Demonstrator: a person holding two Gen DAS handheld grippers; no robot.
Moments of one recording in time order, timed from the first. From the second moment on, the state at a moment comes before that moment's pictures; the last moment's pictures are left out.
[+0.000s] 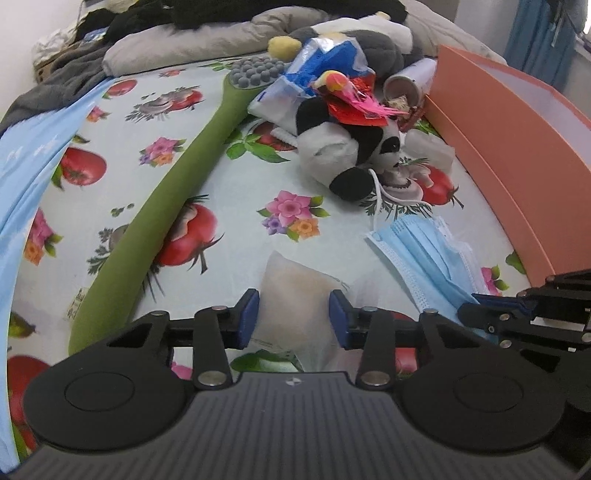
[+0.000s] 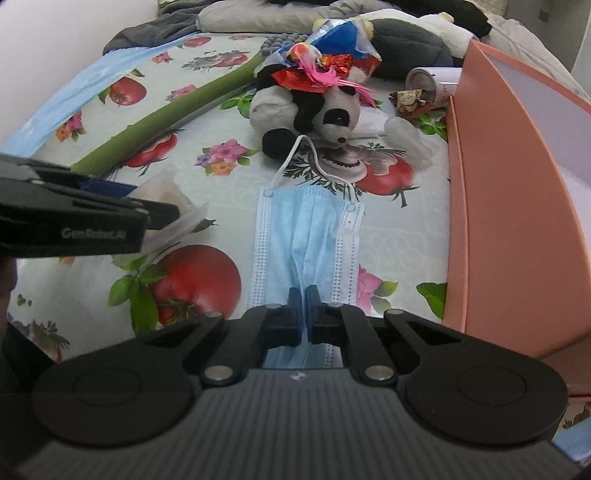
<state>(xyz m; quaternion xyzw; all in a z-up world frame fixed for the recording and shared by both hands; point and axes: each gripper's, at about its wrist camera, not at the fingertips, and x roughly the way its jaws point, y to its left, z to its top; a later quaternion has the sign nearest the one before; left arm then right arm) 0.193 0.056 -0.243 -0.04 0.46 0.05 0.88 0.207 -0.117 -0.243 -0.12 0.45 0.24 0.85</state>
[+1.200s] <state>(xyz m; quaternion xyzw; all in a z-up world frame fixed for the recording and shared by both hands) 0.096 0.049 -0.129 -0.14 0.37 0.08 0.92 0.149 -0.146 -0.122 -0.07 0.35 0.23 0.91</state>
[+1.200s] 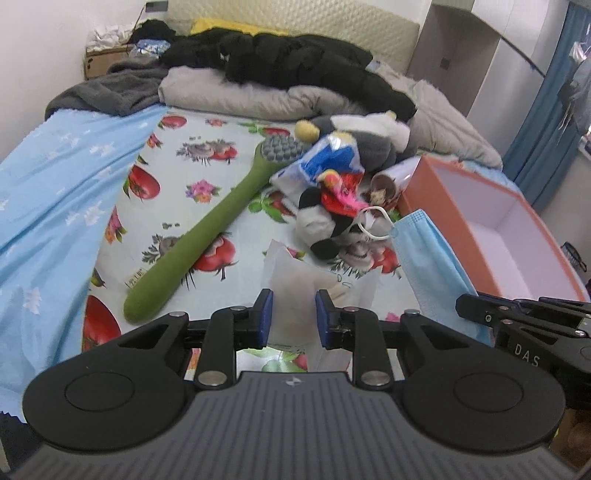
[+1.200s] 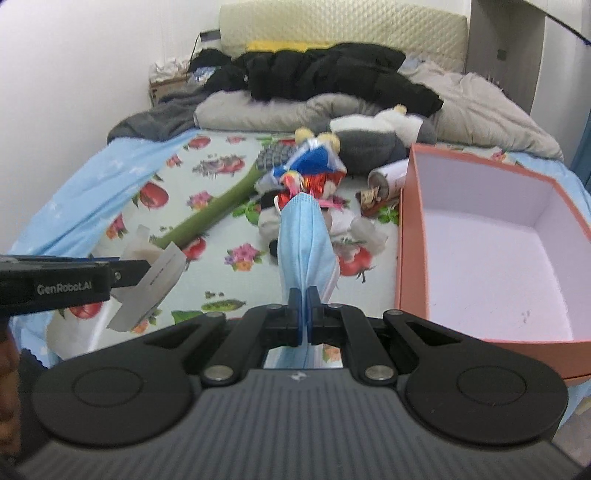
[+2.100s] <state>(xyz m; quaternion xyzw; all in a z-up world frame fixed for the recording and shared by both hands) 0.047 -0.019 -0.054 -0.13 0.30 0.02 0.95 0.095 -0.225 -0.052 -0.02 0.29 0.16 0.94</state>
